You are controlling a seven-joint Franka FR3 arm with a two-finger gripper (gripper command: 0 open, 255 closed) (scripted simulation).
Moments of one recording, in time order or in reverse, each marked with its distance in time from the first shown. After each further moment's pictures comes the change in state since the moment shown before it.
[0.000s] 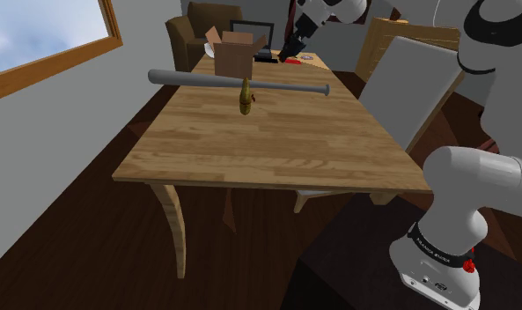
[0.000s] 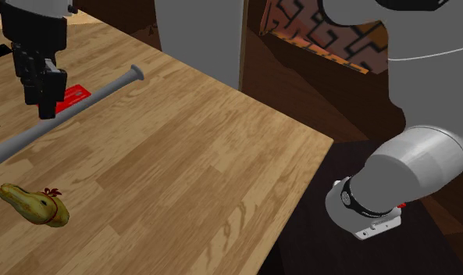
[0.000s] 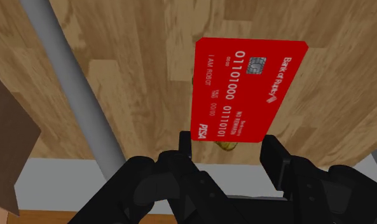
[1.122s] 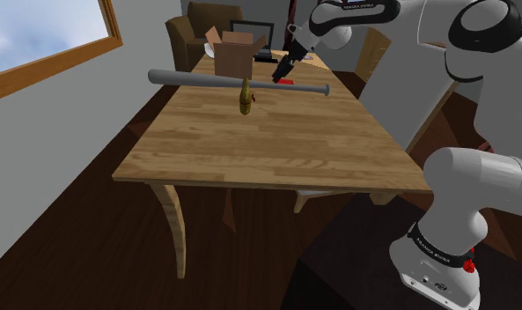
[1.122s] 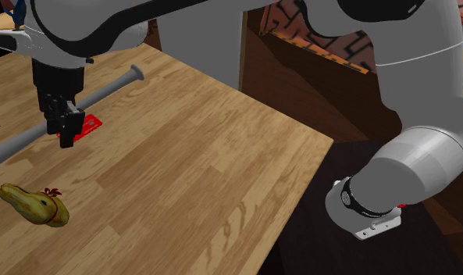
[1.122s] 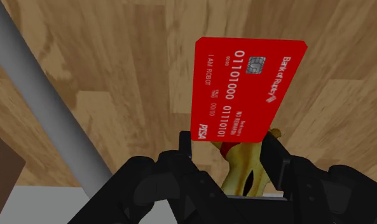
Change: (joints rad) arm 0.055 -0.091 -0.072 -0.086 -0.059 0.157 -0.016
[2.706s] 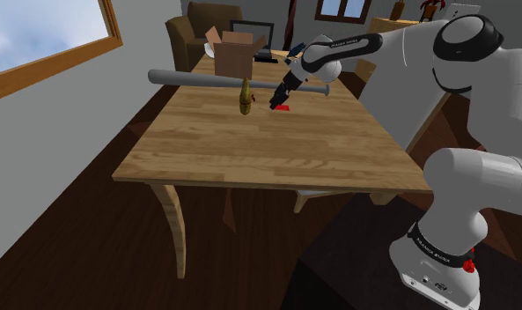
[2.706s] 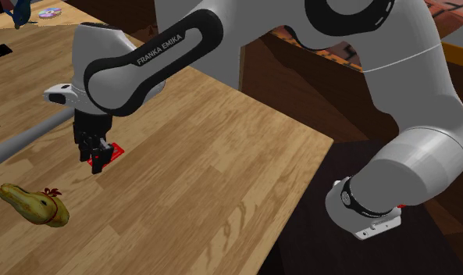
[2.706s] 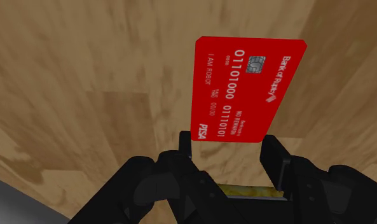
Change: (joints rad) arm 0.029 -0.118 -0.093 -0.133 -0.065 0.220 -0.041
